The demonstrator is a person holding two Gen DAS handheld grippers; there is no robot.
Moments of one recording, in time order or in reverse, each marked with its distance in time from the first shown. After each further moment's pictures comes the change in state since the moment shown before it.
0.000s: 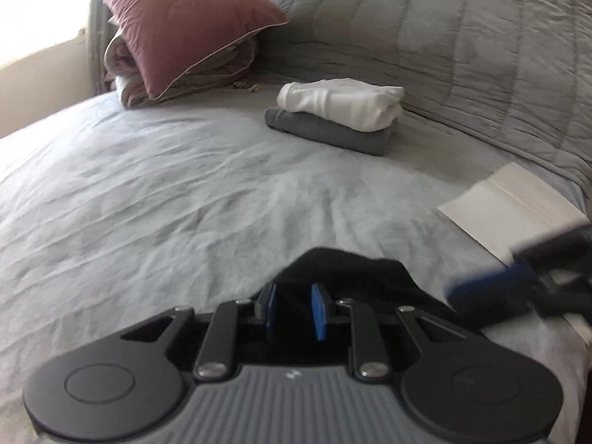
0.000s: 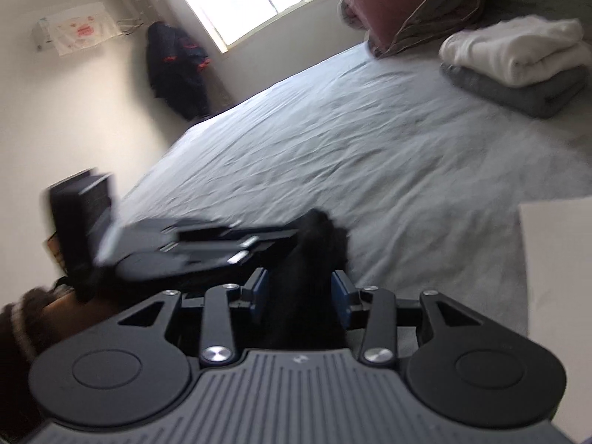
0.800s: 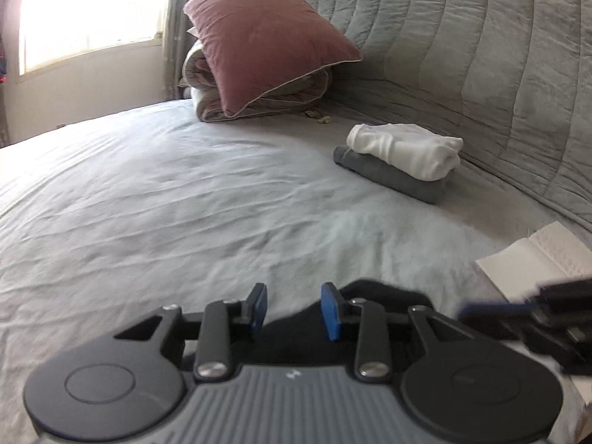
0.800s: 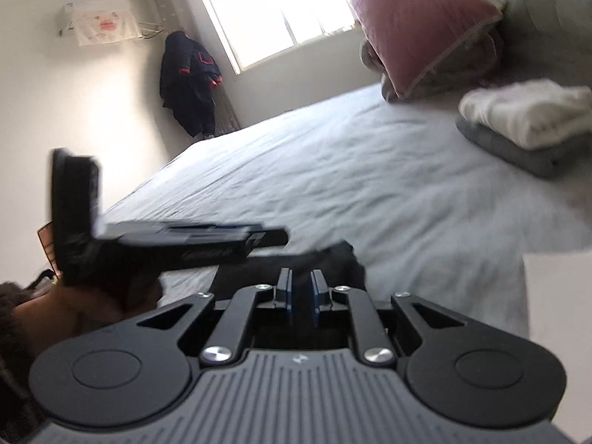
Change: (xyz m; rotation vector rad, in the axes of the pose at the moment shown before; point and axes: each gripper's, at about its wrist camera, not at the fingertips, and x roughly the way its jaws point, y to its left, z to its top) left arm -0.054 0.004 -0.004 -0.126 -0.092 0.195; right arm -0.001 0.048 -0.001 -0.165 -0.166 -0.090
